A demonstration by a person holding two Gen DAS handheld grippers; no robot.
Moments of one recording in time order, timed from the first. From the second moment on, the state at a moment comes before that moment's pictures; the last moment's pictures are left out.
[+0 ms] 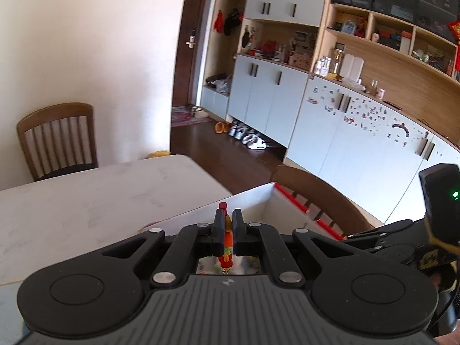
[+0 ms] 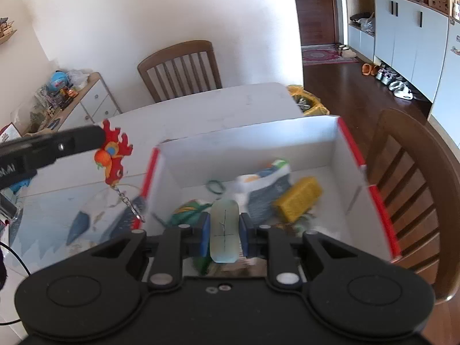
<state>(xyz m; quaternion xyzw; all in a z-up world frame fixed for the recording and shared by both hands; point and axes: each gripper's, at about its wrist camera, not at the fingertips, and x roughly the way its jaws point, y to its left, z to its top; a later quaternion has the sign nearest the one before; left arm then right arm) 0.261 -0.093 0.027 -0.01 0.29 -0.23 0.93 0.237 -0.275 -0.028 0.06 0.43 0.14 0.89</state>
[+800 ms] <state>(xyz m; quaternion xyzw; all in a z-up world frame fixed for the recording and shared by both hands) 0.303 -0.158 -0.075 0.02 0.41 -0.21 0.89 0.270 -0.302 -0.096 -0.01 0.48 0.17 0.86</state>
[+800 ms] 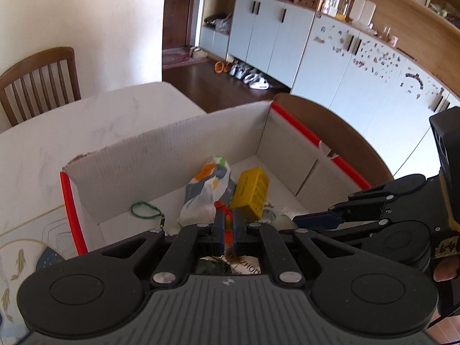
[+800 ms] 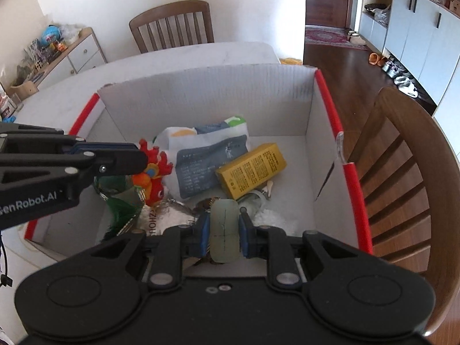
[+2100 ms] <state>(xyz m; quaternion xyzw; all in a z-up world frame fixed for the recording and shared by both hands) 0.263 -0.139 -0.040 0.03 0.38 -0.20 0.91 0.240 -0.304 -0.045 0.01 0.43 0.19 0.88</state>
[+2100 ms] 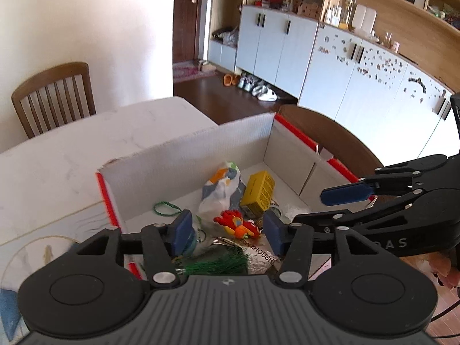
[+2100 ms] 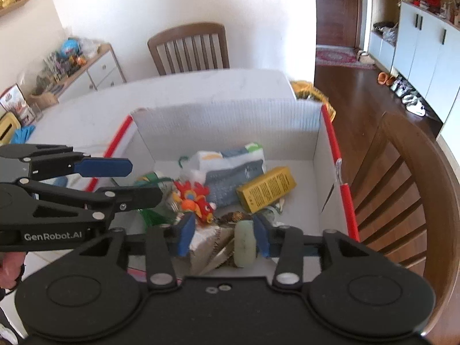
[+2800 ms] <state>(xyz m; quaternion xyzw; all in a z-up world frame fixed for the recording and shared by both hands) 0.218 -0.093 0.003 0.02 0.31 -0.22 0.92 0.173 -0.288 -0.002 0.06 0.33 0.15 0.93</state>
